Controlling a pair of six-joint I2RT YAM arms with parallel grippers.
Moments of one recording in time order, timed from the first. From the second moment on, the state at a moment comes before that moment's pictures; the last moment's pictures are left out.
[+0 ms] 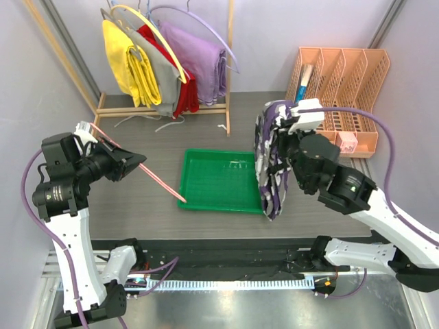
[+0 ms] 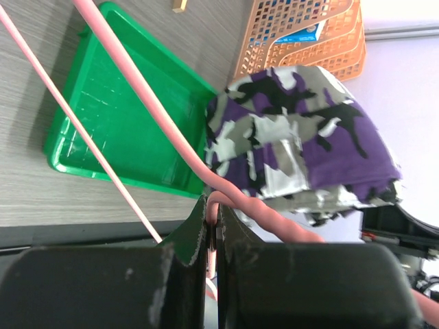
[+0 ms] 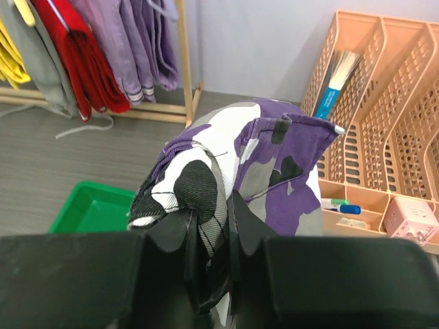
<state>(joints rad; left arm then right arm) 0.23 0.89 1.43 -1.16 0.64 -0.79 0.97 0.97 1.33 -0.46 0.84 0.08</state>
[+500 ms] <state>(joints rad) 0.23 0.86 1.47 -1.15 0.65 -0.81 0.97 1.16 1.19 -0.40 0.58 0.23</state>
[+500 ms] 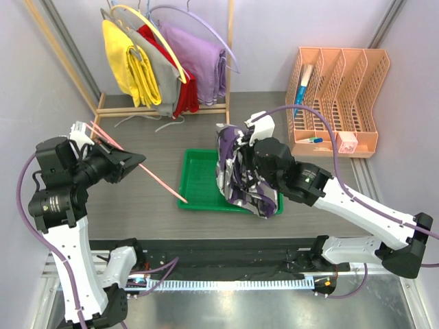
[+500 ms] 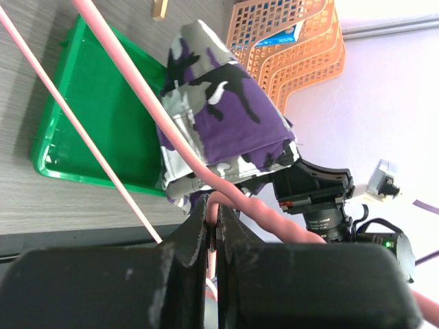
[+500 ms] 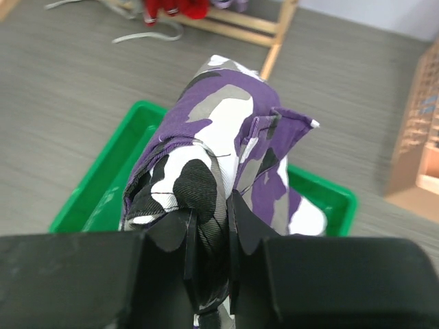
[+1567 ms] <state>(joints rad) 0.23 0.86 1.46 -1.13 0.66 -0.84 1.05 1.41 1.41 -0.73 0.63 0.07</state>
